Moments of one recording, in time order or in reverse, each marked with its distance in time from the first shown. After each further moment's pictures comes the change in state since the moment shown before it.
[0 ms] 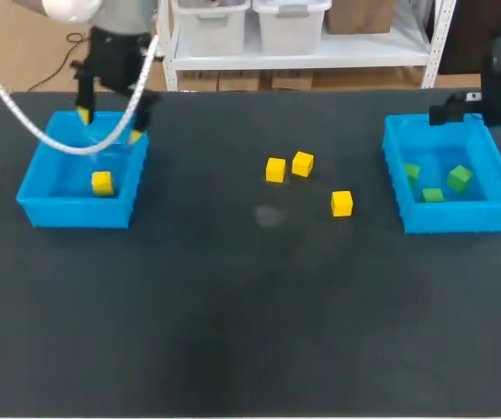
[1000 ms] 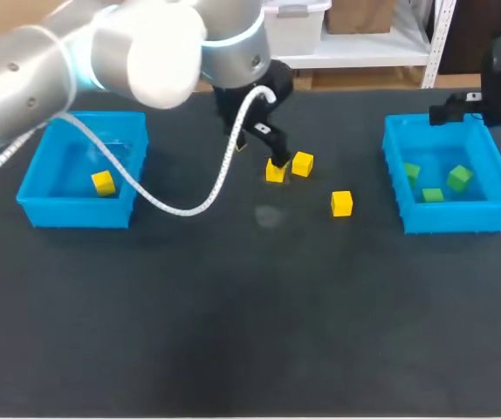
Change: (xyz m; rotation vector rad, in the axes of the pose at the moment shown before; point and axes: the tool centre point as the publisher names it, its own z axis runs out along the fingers) left arm -0.066 -0.222 0.008 0.278 -0.315 0.434; right arm 0.000 0.000 0.000 0.000 0.000 0.000
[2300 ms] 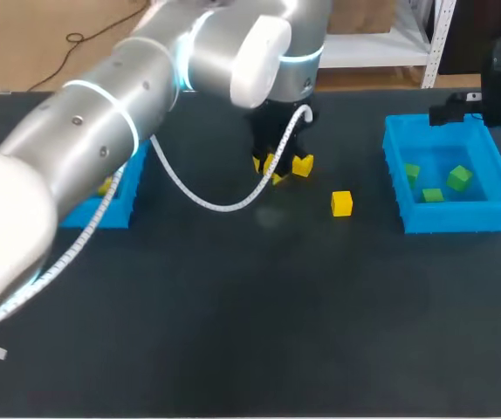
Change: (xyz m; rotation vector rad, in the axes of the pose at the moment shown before) left arm -0.020 0.021 0.071 -0.096 0.254 -0.002; right arm 0.000 0.000 0.000 0.000 0.000 0.000
